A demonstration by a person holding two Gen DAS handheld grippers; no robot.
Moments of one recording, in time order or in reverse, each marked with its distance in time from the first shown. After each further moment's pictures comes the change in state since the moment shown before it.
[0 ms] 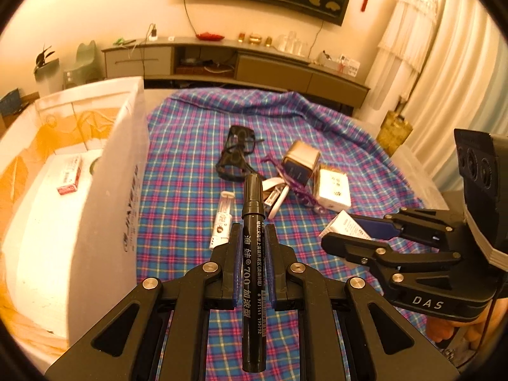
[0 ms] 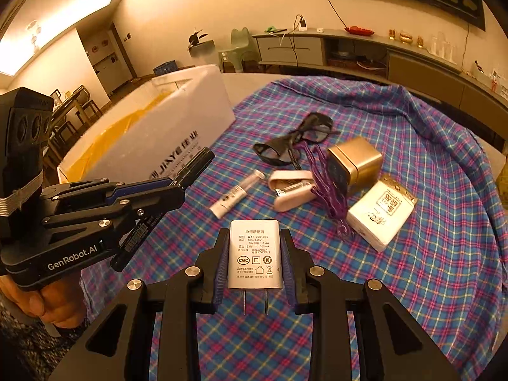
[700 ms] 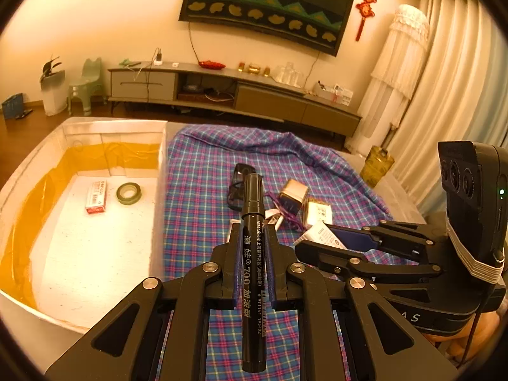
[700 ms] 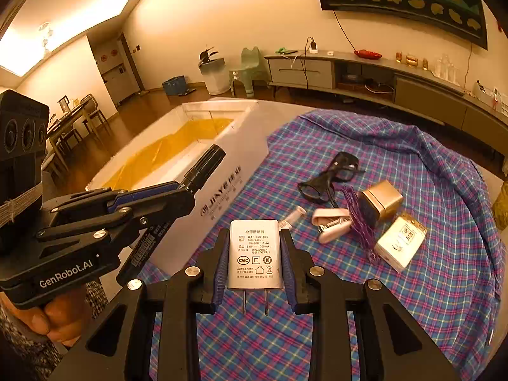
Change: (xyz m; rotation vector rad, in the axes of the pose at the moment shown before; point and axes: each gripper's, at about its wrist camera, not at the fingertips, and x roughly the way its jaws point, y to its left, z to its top) left arm -0.070 0.018 0.012 -0.029 -0.120 -0.029; right arm -0.035 0.062 0.028 -0.025 -0.083 0.014
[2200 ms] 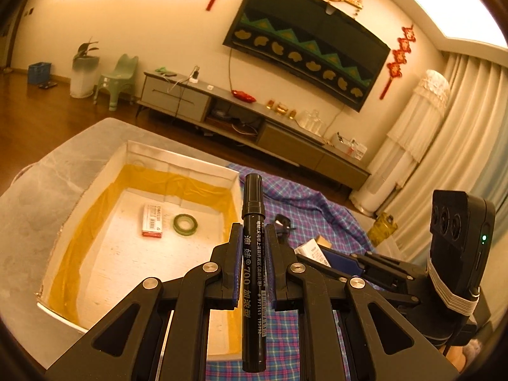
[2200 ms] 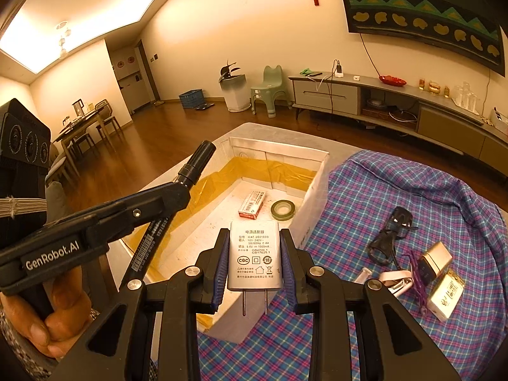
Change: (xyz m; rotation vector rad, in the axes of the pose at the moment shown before) left arm -0.066 0.113 0.030 -0.219 -0.143 -0.001; right arm 0.035 0.097 0.067 -0.051 -0.075 0.044
